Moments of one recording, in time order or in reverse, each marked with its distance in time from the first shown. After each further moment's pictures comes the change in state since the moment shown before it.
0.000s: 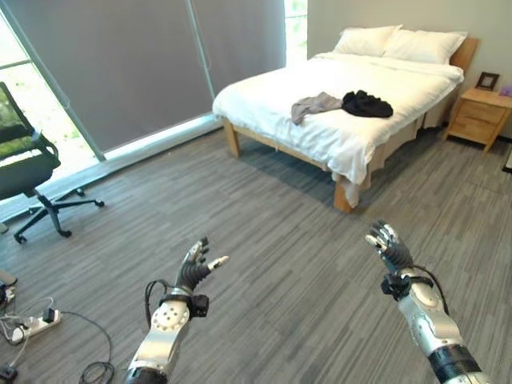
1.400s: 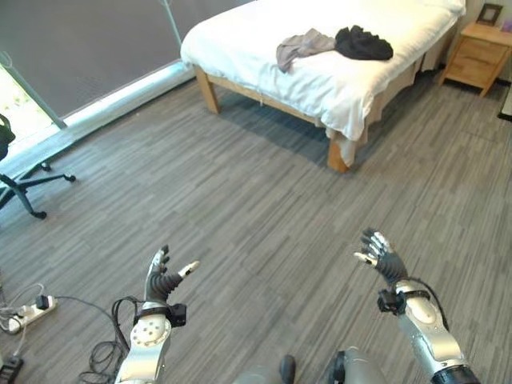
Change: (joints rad) left arm 0.001 -0.061 0.218 0.002 0.096 0.012 0.148; right arm 0.050 0.015 0.066 -0.174 -0.173 -0.018 0.016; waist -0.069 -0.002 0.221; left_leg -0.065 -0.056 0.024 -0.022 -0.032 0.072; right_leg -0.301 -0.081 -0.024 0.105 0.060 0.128
